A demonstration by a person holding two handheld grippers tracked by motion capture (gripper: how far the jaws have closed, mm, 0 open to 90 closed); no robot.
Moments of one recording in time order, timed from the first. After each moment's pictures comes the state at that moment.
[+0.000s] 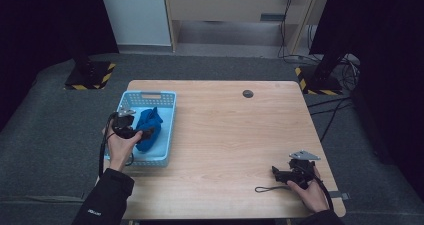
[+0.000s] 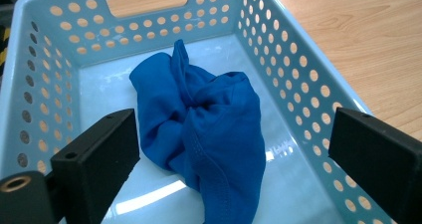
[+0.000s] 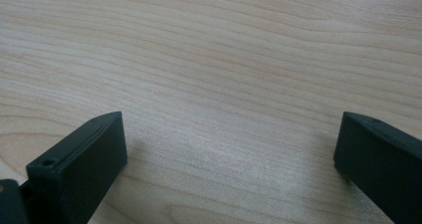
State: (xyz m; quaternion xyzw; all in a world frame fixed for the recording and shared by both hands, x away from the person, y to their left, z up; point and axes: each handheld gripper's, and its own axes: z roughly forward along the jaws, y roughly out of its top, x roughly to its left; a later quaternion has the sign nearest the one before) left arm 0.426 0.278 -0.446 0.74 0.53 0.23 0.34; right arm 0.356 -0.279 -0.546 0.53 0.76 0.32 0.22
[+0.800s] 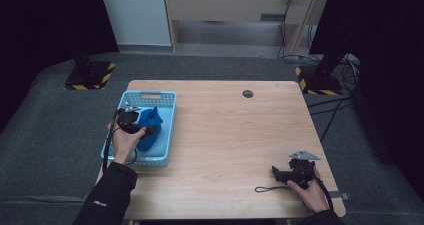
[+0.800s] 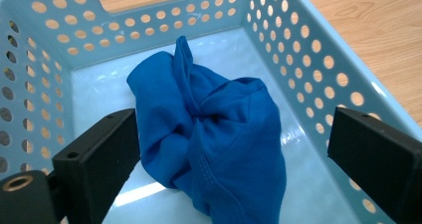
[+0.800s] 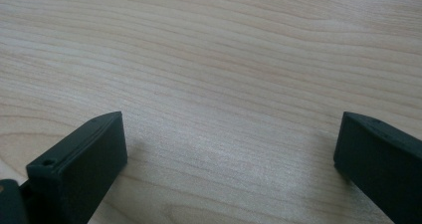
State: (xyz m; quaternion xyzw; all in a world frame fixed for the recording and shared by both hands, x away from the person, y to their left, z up) left arm 0.450 0.276 -0.458 0.76 0.53 0.22 0.32; right arm 0.356 -0.279 -0.546 0.53 0.76 0.32 0.22
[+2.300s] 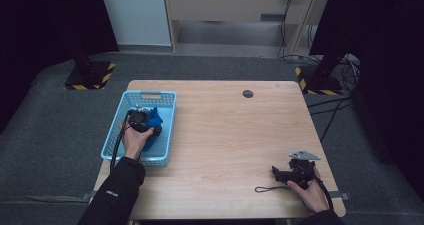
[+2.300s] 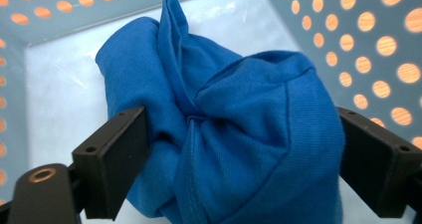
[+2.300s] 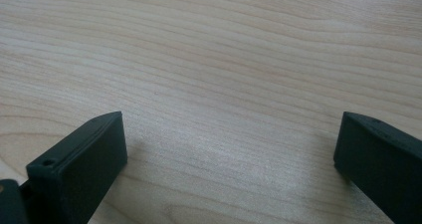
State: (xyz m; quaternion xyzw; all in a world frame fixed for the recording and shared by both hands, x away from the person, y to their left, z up) left arm 0.479 0.266 -0.497 0.78 0.53 0.20 0.27; right arm 0.356 -0.279 -0.546 0.53 0.76 0.32 0.22
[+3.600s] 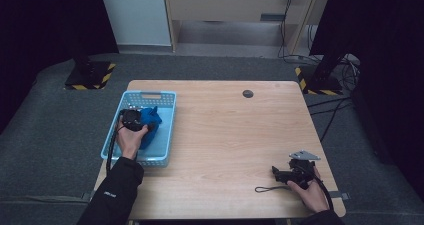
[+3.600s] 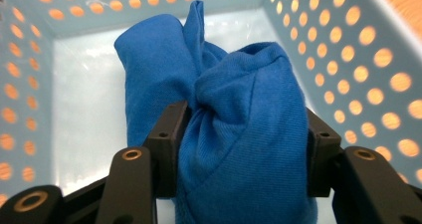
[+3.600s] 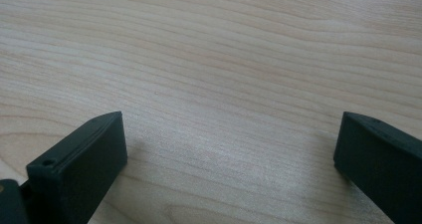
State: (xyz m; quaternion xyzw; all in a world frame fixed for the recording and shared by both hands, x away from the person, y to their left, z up) left arm 0.466 0.279 -0.473 0.73 0.57 0.19 0.32; right arm 0.356 -0.279 -0.546 0.53 0.76 0.32 0.22
